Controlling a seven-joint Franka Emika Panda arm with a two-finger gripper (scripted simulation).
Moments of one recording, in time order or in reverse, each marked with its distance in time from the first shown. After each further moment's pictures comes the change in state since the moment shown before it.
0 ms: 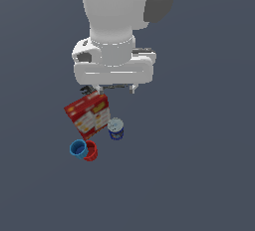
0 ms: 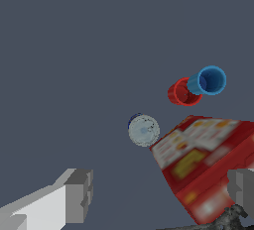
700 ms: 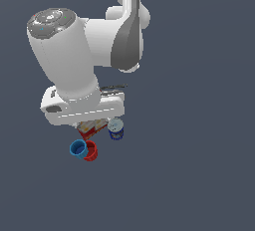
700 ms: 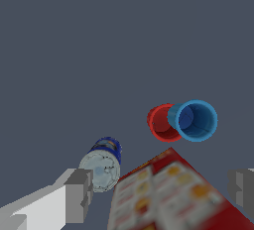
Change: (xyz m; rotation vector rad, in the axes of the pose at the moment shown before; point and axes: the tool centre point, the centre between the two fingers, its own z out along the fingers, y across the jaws) arm 0.064 0.078 0.077 0.007 -0.019 -0.129
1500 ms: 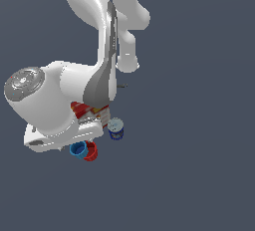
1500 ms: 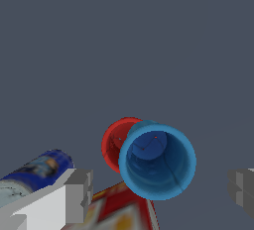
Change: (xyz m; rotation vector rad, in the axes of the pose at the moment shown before) arm 0.021 0.075 0.081 0.002 -0.017 -0.111
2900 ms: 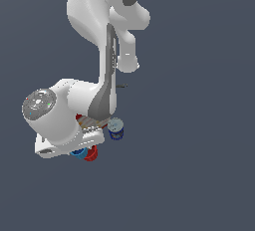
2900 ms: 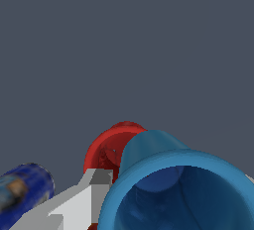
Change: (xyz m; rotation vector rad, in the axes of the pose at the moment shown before) arm 0.000 0.004 0.055 0.000 -0.001 -0.008
